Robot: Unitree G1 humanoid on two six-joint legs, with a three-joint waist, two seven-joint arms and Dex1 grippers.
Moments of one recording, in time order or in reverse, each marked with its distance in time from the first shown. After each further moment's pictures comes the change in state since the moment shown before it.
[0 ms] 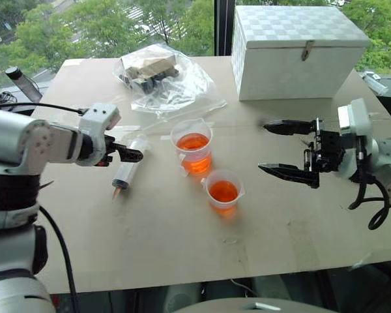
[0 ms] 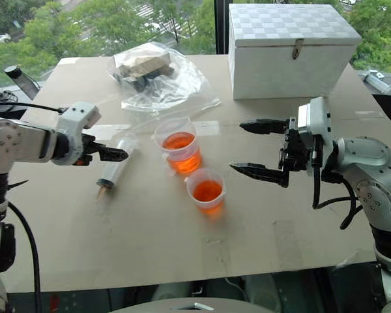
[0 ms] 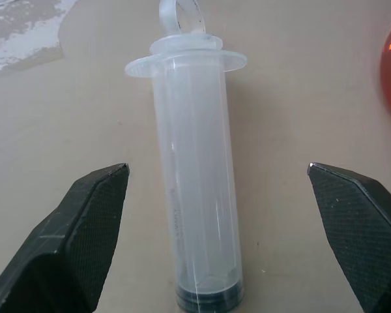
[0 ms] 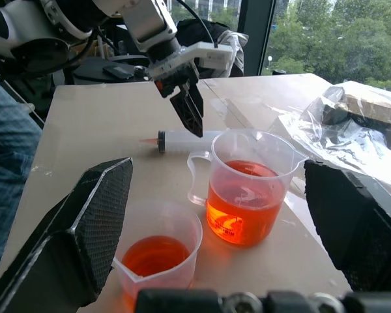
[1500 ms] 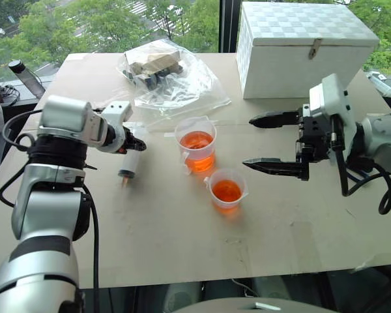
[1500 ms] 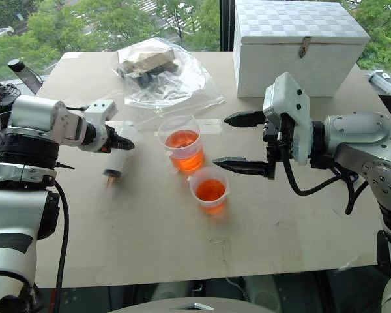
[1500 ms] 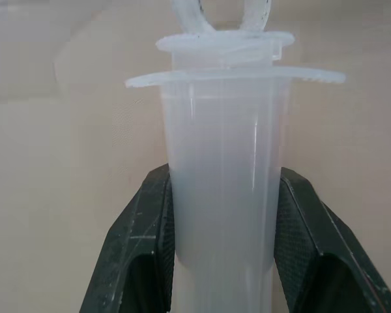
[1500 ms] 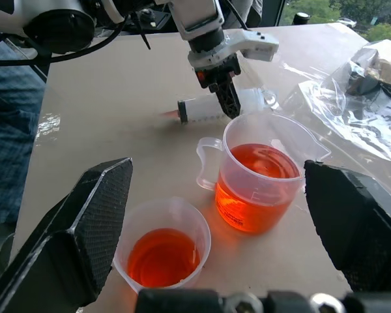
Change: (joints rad) left arm -0.166 -0.221 0.166 0.328 0.311 -0.212 -0.140; right arm -0.227 -0.114 0.057 -0.076 0.084 0.285 -0.138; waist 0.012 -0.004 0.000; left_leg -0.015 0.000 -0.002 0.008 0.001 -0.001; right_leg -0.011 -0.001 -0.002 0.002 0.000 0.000
